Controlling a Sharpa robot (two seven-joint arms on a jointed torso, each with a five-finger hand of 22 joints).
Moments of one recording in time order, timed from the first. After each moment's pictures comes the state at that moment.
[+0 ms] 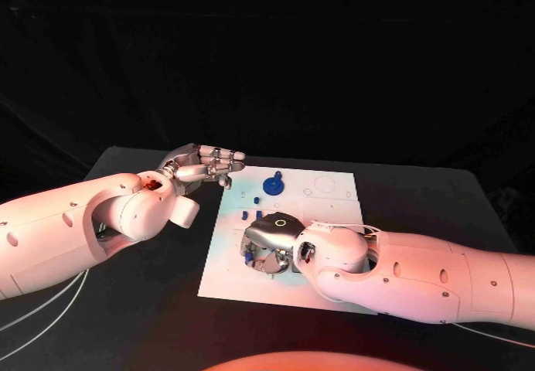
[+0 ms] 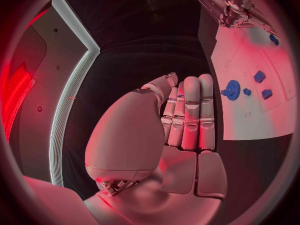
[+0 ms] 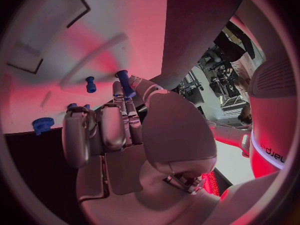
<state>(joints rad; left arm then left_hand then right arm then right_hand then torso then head) 1.19 -0.92 0.02 1.60 -0.13 -0.22 0.18 1.49 -0.18 0.40 0.06 0.17 1.04 0.19 0.08 0.09 1.15 0.11 0.14 0.16 1.16 0.03 0.99 0.47 0.17 1.01 0.11 0.90 0.75 1.09 -0.58 -0.14 1.67 -1.74 -0.21 -0.24 1.33 -0.15 0.39 0.05 0.22 1.09 0.14 0.07 0.13 1.15 0.08 0.11 0.07 1.47 -0.01 1.29 1.10 0.05 1.46 0.10 1.43 1.31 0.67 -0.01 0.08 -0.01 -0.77</state>
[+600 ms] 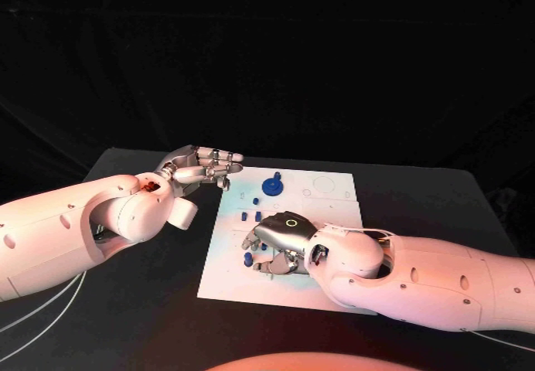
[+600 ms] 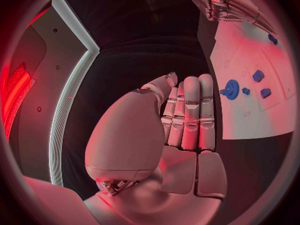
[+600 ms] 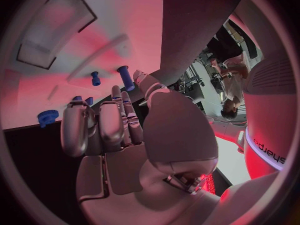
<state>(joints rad) 1.19 -0.92 0.01 1.60 -0.13 -0.21 0.17 1.49 -0.18 0.40 0.06 0.17 1.04 0.19 0.08 0.09 1.15 0.11 0.14 0.16 1.16 0.03 0.99 0.47 0.17 1.01 0.11 0.90 0.75 1.08 -0.66 -0.14 1.73 -1.75 -0.29 -0.24 1.32 -0.17 0.28 0.05 0.24 0.97 0.12 0.07 0.11 1.03 0.10 0.14 0.08 1.46 0.01 1.25 1.03 0.06 1.41 0.12 1.34 1.31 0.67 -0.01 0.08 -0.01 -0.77</state>
